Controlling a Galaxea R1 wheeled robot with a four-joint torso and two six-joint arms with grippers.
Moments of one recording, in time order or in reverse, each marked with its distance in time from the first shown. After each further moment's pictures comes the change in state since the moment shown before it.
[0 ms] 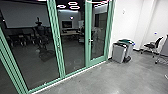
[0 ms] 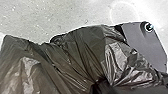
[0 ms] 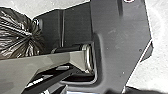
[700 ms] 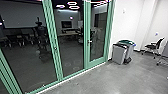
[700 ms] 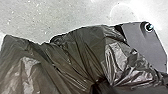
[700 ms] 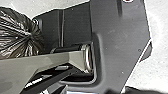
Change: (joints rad) left arm 0.000 0.003 0.000 0.000 0.000 0.000; right arm 0.000 0.000 -0.005 0.000 0.000 0.000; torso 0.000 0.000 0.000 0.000
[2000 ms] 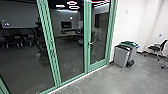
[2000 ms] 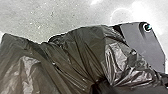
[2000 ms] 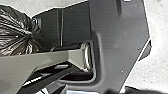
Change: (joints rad) left arm 0.000 0.005 0.000 0.000 -0.001 0.000; right arm -0.006 0.002 -0.005 0.000 0.000 0.000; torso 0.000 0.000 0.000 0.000
